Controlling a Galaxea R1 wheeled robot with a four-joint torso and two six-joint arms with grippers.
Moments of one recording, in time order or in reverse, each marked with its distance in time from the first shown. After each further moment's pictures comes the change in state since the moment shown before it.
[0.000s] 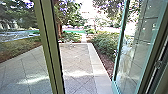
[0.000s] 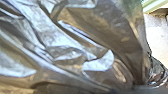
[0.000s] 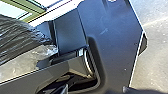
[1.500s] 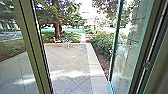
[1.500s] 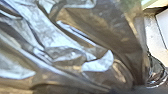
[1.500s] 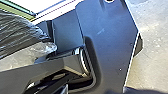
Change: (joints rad) left arm 0.000 0.009 0.000 0.034 0.000 0.000; right arm -0.025 -0.013 0.001 -0.029 0.042 -0.002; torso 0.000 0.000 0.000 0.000
